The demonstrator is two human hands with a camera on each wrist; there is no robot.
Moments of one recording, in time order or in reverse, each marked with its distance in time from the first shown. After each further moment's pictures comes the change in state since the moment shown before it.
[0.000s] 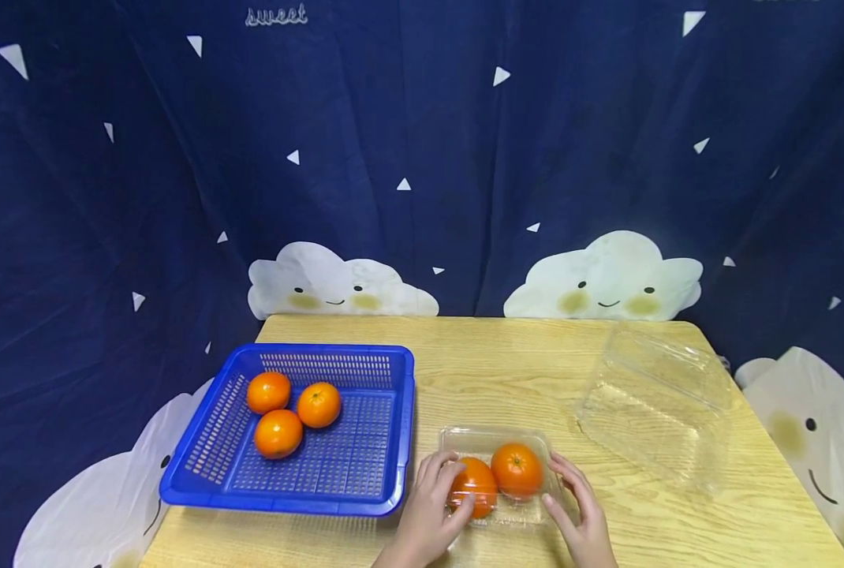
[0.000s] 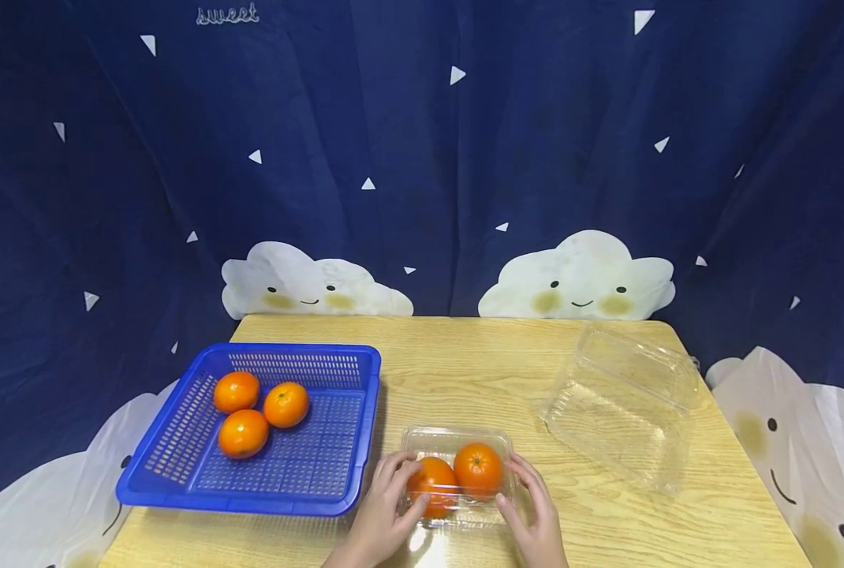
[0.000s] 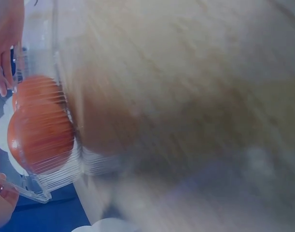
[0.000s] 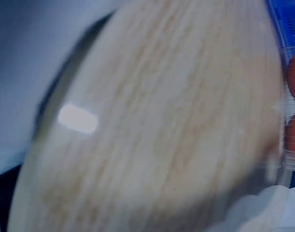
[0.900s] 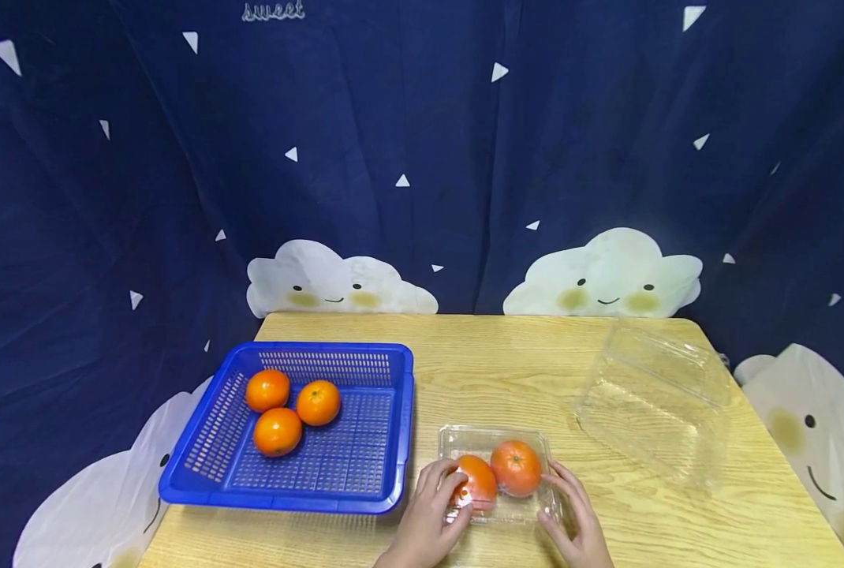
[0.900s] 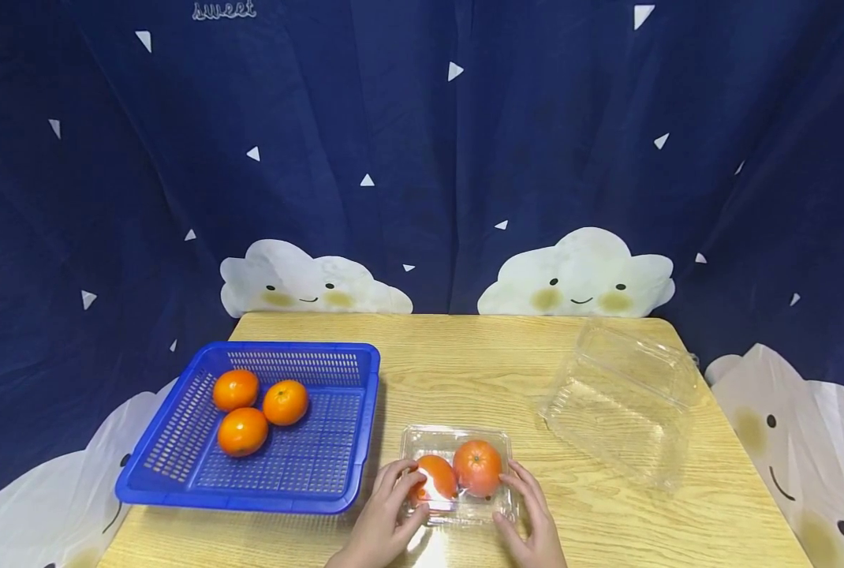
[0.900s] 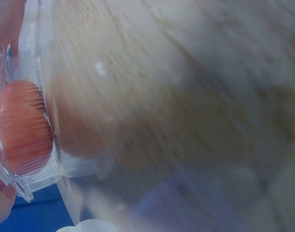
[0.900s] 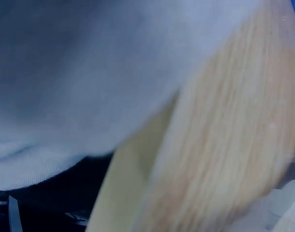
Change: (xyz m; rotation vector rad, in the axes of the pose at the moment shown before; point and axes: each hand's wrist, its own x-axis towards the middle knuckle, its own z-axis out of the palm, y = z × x) left_hand -0.018 -0.010 0.011 0.054 -0.023 0.070; right_hand -0.017 0.027 -0.001 -0.025 -0.080 -0.147
